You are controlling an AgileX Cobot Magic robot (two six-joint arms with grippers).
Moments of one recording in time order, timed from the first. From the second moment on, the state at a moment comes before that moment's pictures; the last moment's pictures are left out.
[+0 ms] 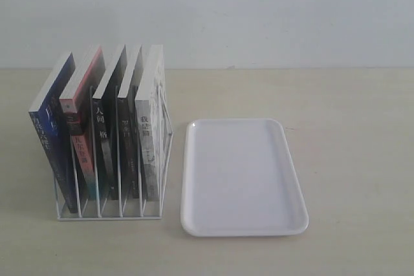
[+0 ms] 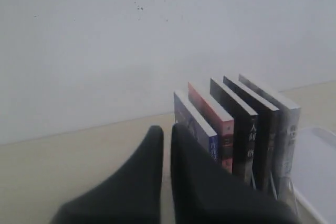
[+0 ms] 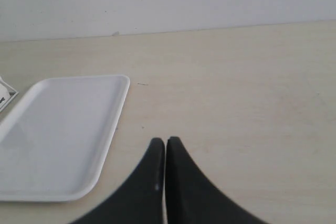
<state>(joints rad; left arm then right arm) -0.26 0.00 -0.44 0.11 0.58 0.01 0.10 0.00 0.00 0.22 0.33 -0.09</state>
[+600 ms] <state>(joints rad) -0.26 0.20 -0.72 -0.42 0.53 0.25 0.10 0.00 0.00 0.22 0.33 -0.09</state>
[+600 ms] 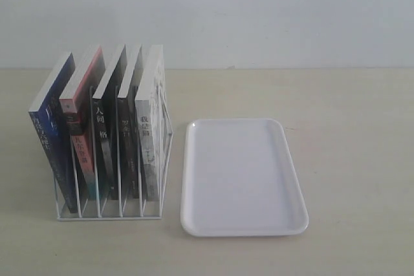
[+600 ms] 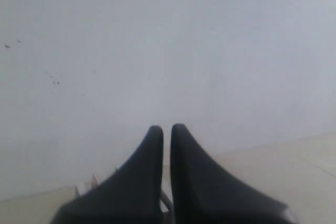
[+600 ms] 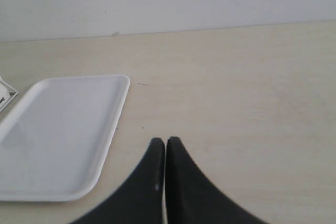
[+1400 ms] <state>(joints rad) -0.31 0.94 -1.21 -0.14 0.90 -0.03 0.10 0.00 0.00 0.22 0.33 -0.09</state>
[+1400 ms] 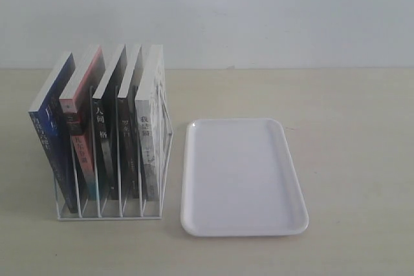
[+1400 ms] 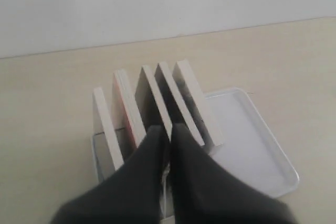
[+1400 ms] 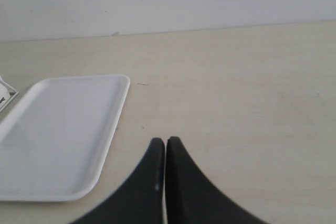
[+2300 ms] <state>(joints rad) -0.79 1.40 -1.47 0.21 1.12 -0.26 0.10 0.00 0.00 0.22 0.33 -0.09</state>
